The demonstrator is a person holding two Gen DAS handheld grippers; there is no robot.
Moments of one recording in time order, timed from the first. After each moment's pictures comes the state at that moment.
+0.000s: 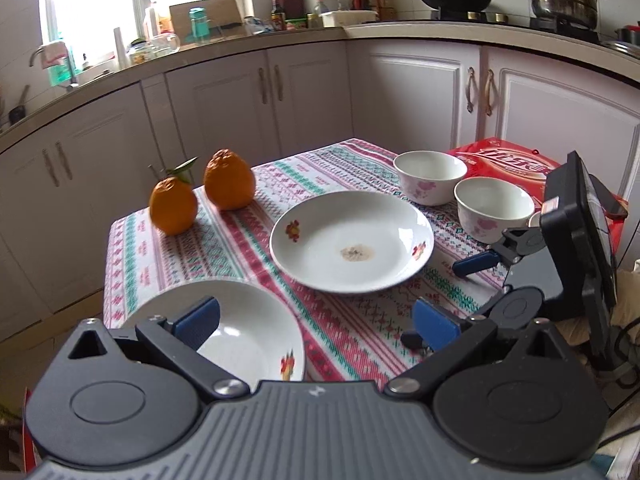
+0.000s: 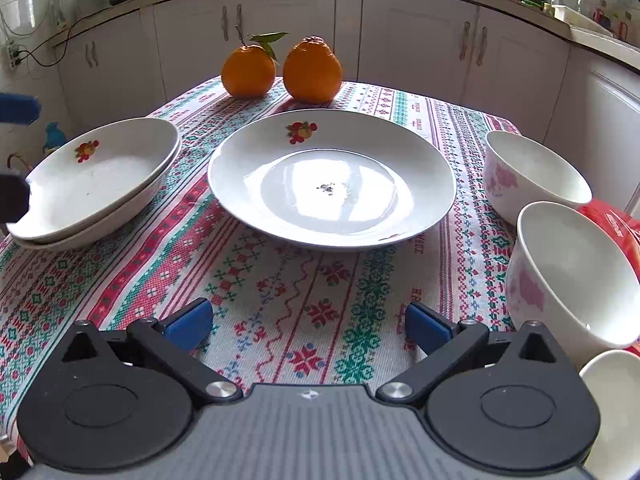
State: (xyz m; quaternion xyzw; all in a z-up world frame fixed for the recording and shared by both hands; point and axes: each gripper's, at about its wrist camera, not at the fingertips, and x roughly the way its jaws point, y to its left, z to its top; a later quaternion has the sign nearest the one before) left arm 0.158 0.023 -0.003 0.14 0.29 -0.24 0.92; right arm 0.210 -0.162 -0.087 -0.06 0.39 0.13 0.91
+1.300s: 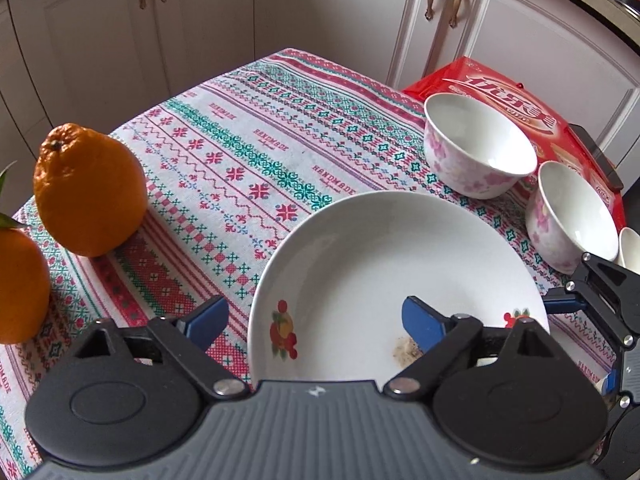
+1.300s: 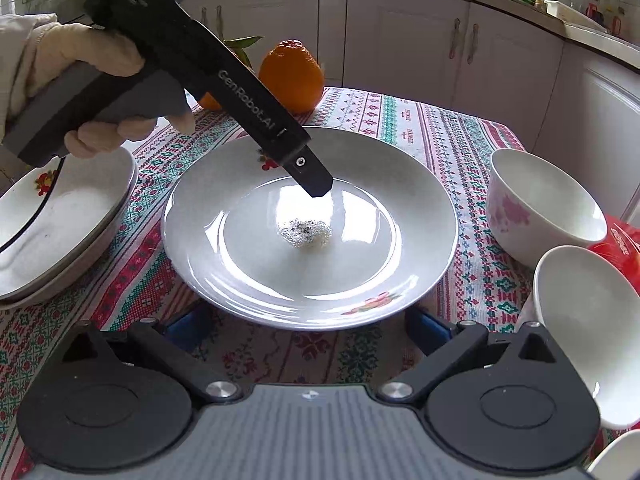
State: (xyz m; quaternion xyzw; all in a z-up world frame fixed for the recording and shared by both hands) left arm 0.405 -0.047 -0.069 0.18 0.45 -0.39 0.78; right arm 0.257 -0.160 -0.088 -0.05 0.38 0.11 0.91
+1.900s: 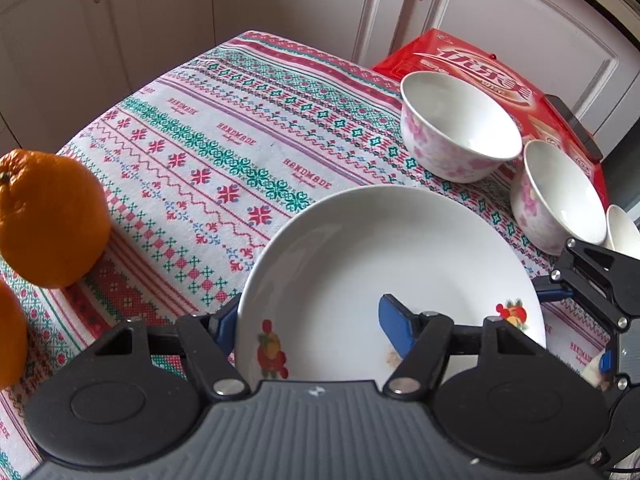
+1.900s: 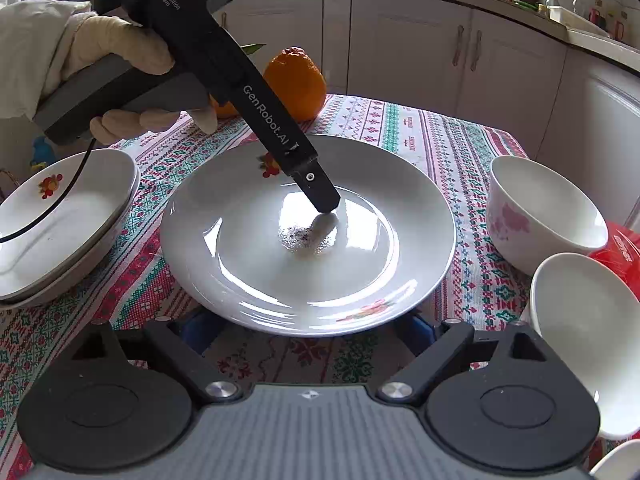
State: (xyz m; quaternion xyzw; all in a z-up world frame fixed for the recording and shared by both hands) left arm 0.419 -0.065 -0.073 0.21 0.47 -0.44 0.74; right arm 0.254 -0.164 -0.087 -0.05 0.37 0.13 0.92
